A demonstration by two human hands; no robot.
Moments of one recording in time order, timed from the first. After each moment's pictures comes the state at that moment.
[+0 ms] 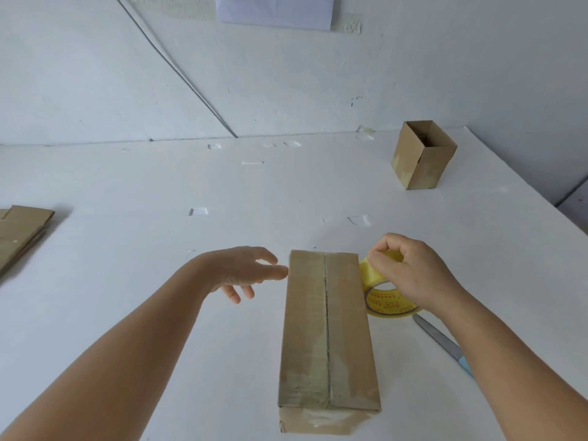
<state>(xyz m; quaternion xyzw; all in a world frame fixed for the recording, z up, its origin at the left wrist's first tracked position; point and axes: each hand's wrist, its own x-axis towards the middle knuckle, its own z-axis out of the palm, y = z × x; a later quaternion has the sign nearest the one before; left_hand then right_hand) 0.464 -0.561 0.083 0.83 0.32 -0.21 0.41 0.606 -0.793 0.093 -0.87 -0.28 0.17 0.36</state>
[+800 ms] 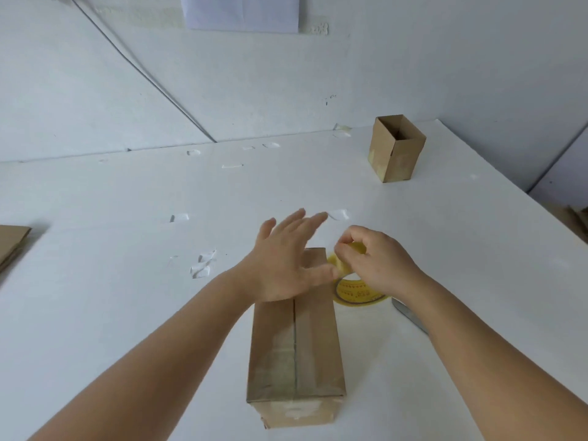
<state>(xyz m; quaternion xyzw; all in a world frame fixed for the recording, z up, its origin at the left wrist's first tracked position) 0.490 -0.641 0.106 0.96 0.08 0.03 0.25 0.603 -0.791 0.092 -0.87 -0.32 0.17 0.34</state>
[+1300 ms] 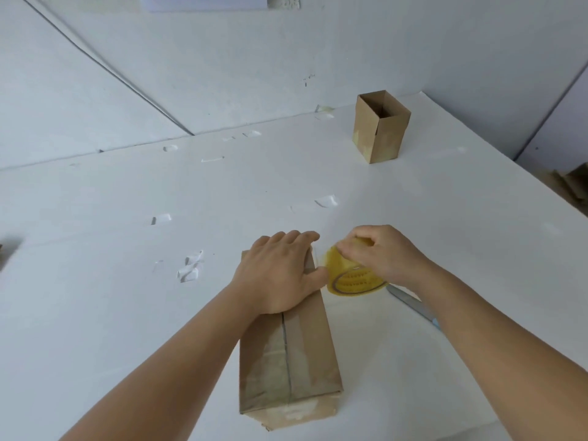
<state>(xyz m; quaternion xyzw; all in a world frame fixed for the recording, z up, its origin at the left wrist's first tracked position) 0.500 -0.654 0.083 0.99 0.08 -0.01 0.15 0.622 -0.812 0.068 -0.84 -0.26 0.23 0.41</state>
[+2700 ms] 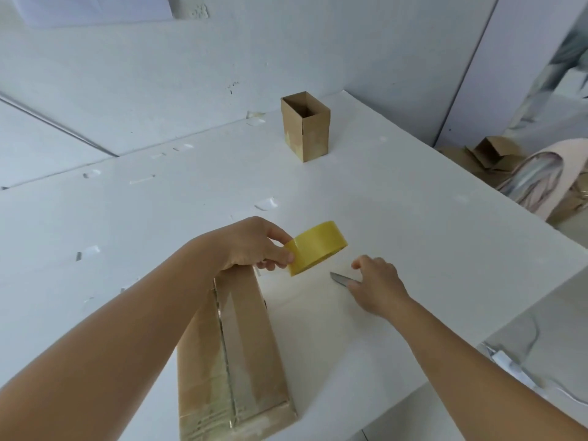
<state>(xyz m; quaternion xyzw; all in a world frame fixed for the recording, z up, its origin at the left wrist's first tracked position) 0.579 -0.664 0.097 0.87 0.10 -0.24 0.42 0.619 -0.893 -0.008 -0.96 -0.10 0.17 0.19</state>
